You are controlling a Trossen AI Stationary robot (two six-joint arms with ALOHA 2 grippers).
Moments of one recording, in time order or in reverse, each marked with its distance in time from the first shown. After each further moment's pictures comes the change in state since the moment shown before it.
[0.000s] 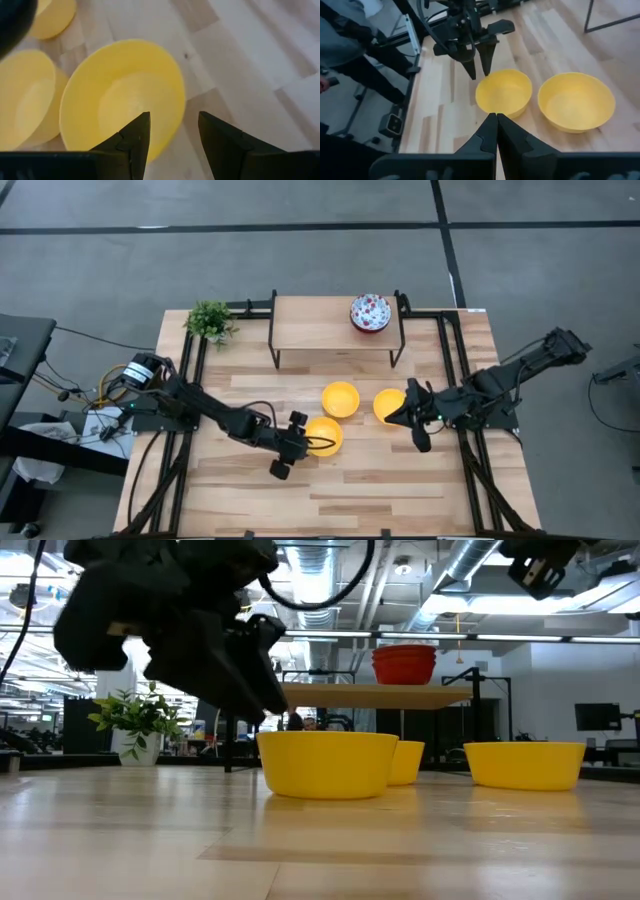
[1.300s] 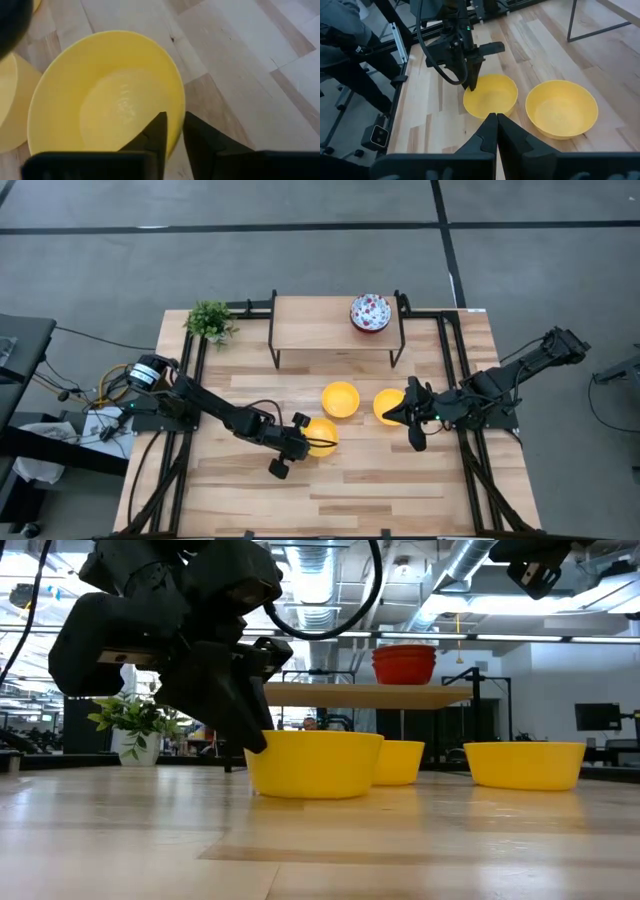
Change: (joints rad) left arm 0.034 0.048 0.000 0.000 0.102 0.049; right arm 0.018 0.019 0.000 0.020 0.095 -0.001
